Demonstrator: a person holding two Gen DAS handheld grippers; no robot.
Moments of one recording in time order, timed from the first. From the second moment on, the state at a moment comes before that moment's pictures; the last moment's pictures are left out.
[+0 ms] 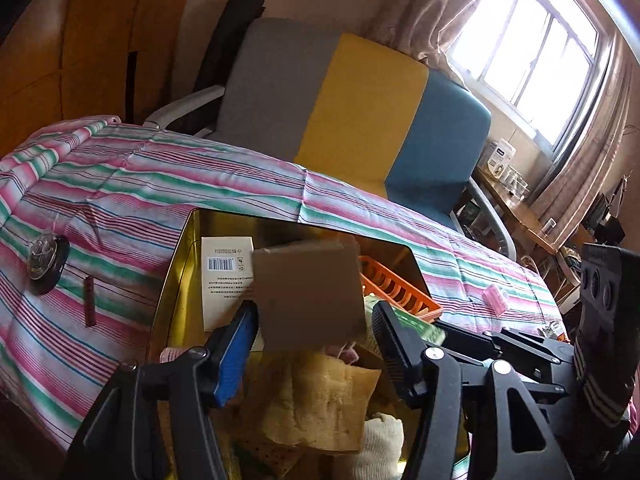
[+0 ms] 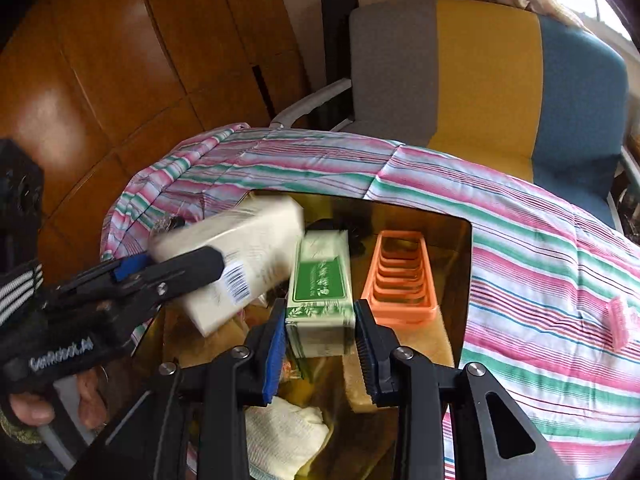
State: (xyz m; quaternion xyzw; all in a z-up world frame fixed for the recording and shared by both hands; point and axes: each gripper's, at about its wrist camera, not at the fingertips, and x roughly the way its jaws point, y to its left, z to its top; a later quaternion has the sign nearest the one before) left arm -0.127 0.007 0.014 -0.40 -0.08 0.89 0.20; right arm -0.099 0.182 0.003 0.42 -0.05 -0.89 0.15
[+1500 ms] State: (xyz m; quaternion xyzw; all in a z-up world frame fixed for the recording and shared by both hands) left arm -0.100 0.369 -0.006 -0.47 0.11 0.79 0.37; right arm 0.146 0.555 -0.072 0.36 -0.27 -0.86 -0.24
